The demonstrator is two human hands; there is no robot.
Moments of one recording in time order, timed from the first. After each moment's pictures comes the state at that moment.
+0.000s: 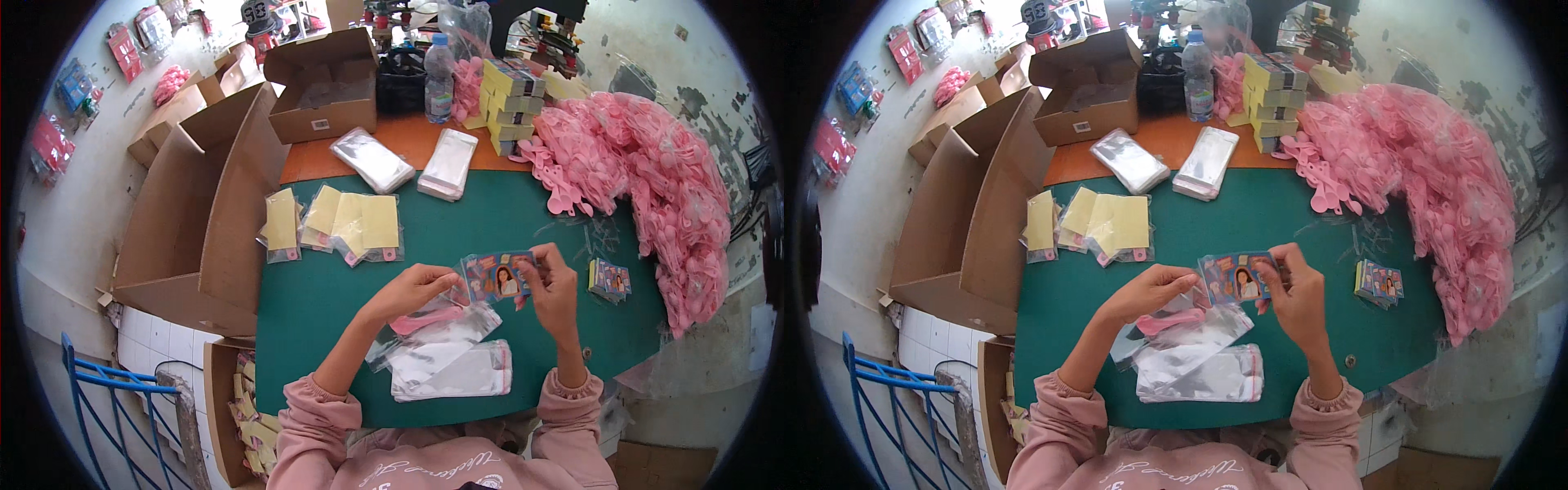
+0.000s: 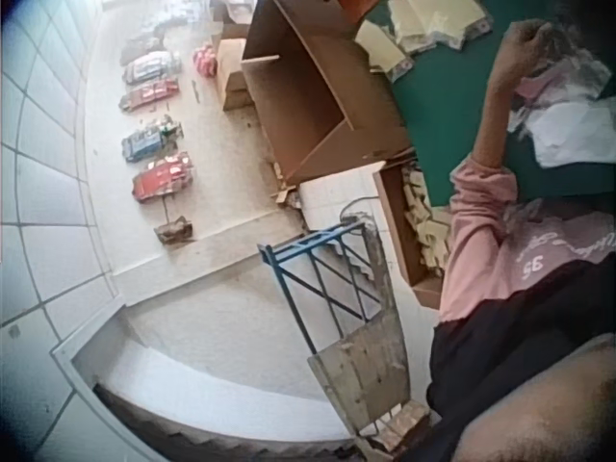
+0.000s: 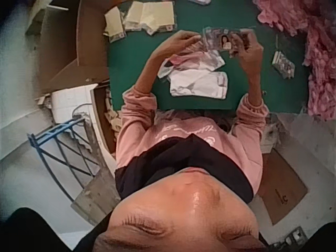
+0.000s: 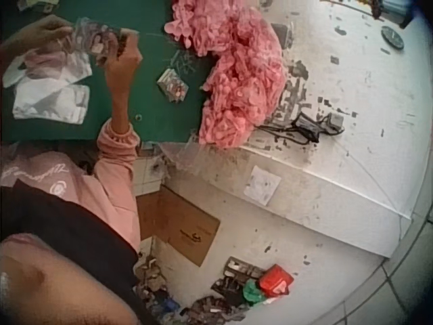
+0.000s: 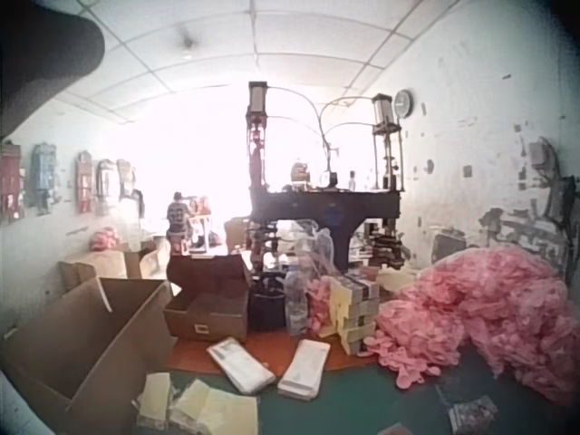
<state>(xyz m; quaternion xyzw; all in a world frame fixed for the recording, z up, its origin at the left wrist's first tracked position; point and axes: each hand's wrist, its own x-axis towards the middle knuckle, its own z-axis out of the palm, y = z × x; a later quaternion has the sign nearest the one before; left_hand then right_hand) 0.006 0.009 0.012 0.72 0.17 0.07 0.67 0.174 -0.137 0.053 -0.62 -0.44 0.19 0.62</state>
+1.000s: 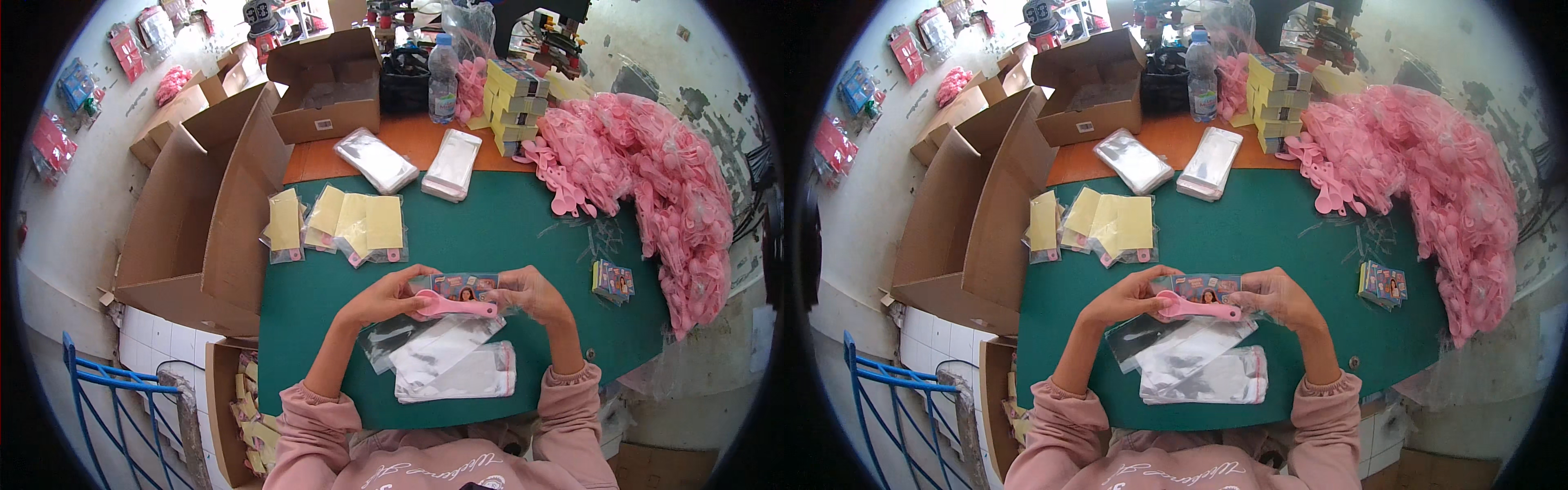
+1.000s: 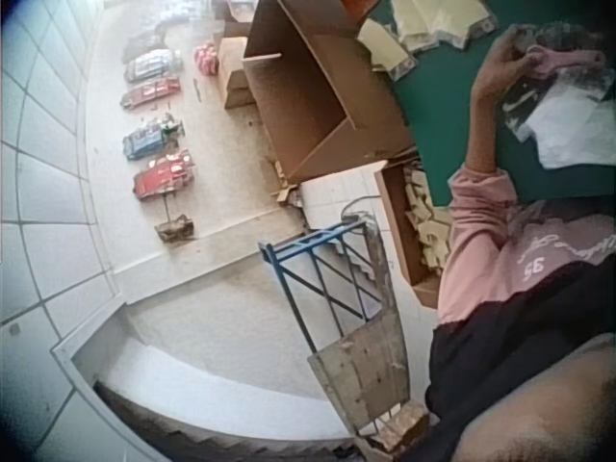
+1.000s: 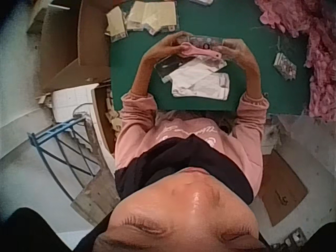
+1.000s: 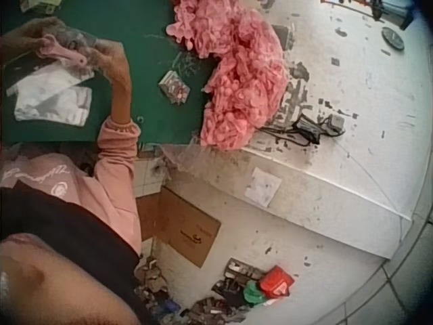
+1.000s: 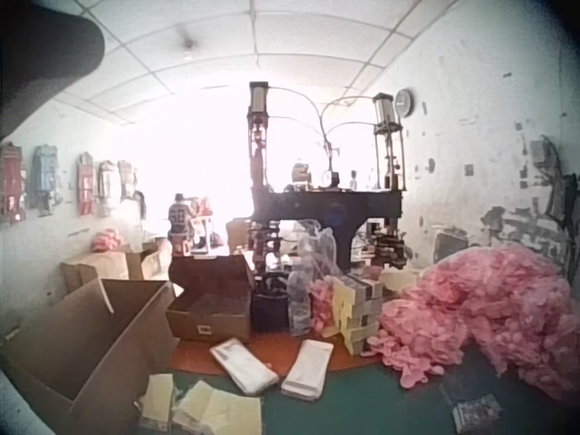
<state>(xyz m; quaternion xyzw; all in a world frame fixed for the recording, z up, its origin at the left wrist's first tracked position) -0.032 0.027 -0.003 0.68 0.15 0.04 0.71 0.189 -0.118 0.022 -0.54 -0.38 0.57 0.49</state>
